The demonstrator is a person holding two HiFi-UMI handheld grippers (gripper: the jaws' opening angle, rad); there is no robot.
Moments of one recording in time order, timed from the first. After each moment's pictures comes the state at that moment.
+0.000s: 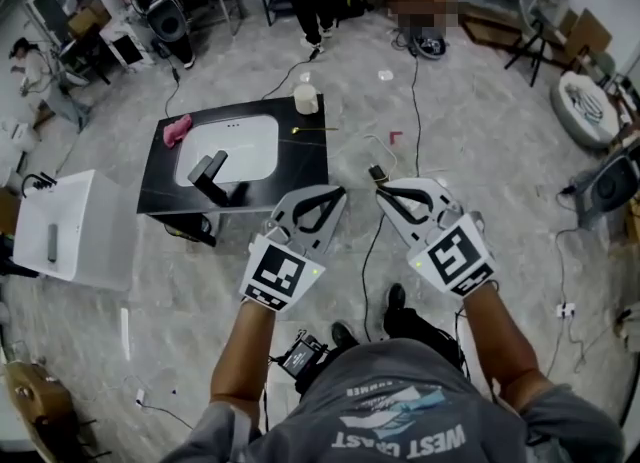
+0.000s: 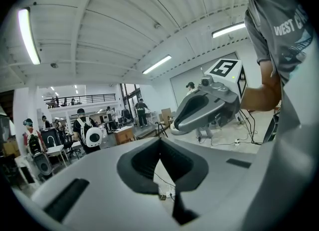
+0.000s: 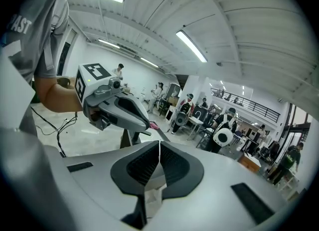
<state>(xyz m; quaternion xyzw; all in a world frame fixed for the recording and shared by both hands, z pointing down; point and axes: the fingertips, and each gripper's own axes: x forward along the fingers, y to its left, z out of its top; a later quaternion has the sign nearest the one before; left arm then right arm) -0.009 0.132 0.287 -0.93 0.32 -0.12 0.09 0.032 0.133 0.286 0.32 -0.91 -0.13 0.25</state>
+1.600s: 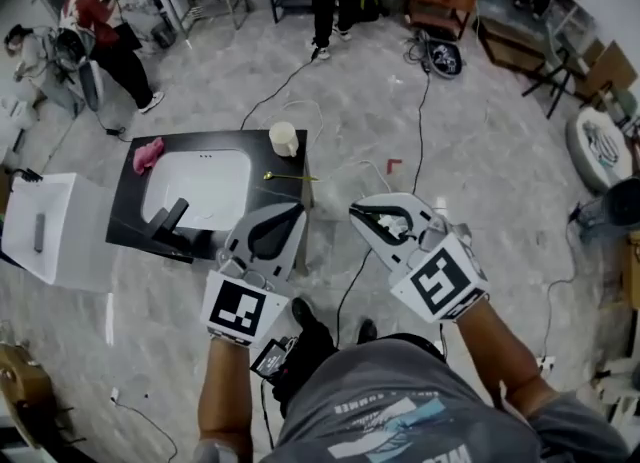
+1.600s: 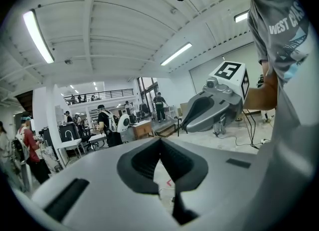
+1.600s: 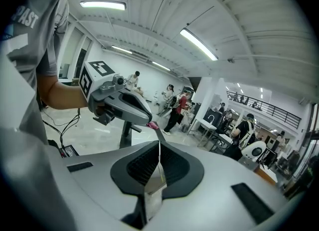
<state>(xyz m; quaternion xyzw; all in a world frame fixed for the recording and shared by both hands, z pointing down) 0.023 -0.065 0.294 -0.89 0.42 -0.14 0.07 0.077 -0.067 0.302 0.21 -0.93 -0.15 0.25</state>
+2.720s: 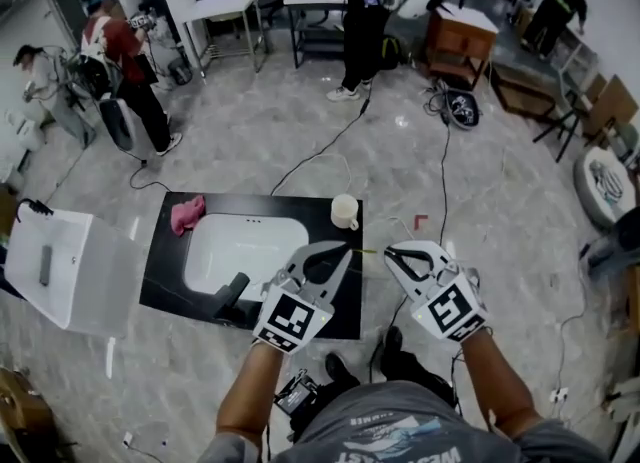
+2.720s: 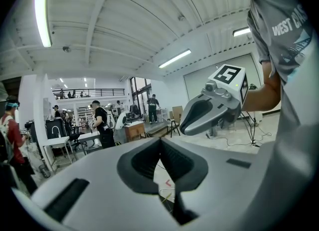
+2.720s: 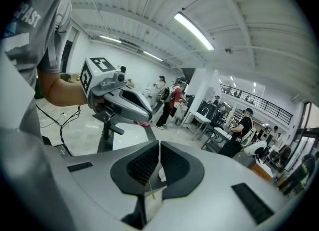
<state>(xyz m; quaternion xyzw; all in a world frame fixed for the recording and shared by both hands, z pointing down) -0.099 -0.176 0.325 -0.93 0.36 -0.11 0.04 -0.046 -0.173 0.336 0.27 -0.91 -0.12 0.28</state>
